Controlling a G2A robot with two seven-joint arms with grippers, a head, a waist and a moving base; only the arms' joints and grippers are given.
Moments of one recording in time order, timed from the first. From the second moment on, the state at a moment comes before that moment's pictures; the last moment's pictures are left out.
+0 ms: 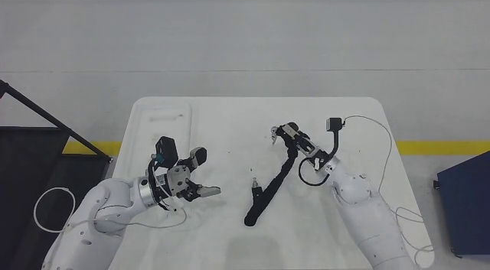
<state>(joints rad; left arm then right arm) 1.54 -0.99 -1.44 -1.78 0.68 -0.91 -0.31 -1.15 -1.33 1.23 -1.14 -0.04 -0.64 0.45</state>
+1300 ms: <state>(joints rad) 1.54 -0.99 -1.44 -1.78 0.68 -0.91 -0.31 -1.18 -1.30 1.24 -1.22 -0.40 -0.43 0.30</state>
